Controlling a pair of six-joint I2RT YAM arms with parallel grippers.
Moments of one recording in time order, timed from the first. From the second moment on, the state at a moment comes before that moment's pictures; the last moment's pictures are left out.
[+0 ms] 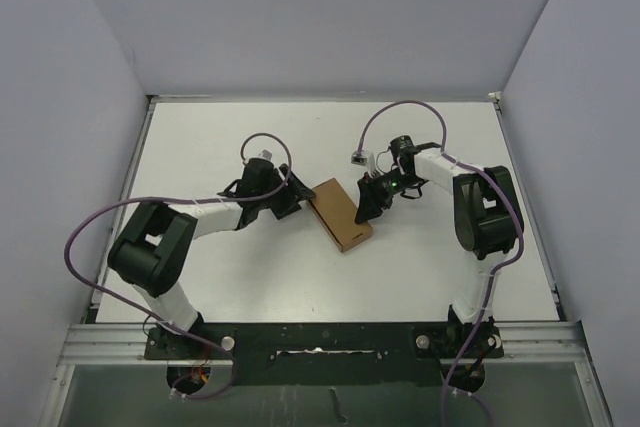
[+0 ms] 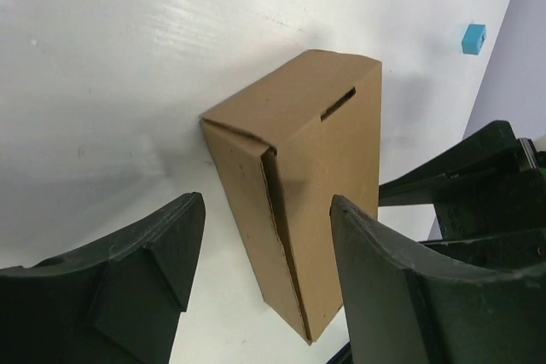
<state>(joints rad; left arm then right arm) -0.49 1.68 0.80 0.21 0.19 -1.09 0.28 1.96 1.30 -0.76 -0.90 -0.57</state>
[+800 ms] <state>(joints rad) -0.47 1.58 0.69 0.27 0.20 -1.02 0.26 2.00 1.32 -0.78 -0.95 -0.57</state>
